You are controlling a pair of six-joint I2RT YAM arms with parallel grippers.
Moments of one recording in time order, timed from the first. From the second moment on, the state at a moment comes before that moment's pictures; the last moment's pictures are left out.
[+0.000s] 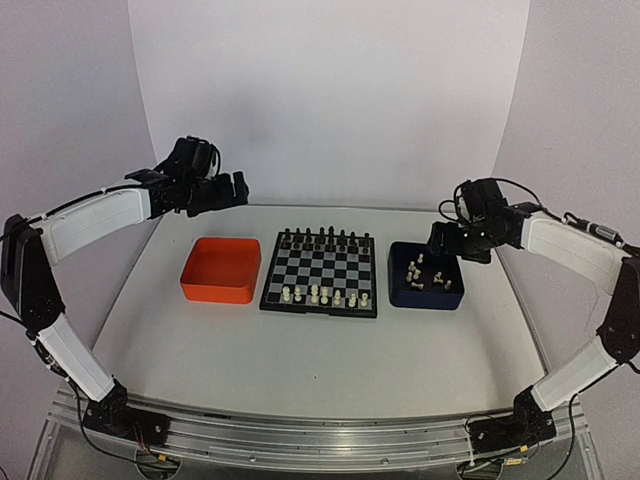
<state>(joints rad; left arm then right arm) -0.51 1.60 1.41 -0.38 -0.23 -0.50 0.35 1.48 1.17 -0.59 0.11 0.40</state>
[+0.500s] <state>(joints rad) -0.43 1.64 1.35 -0.01 -0.20 -0.41 0.27 1.85 1.41 -0.64 0.00 0.40</state>
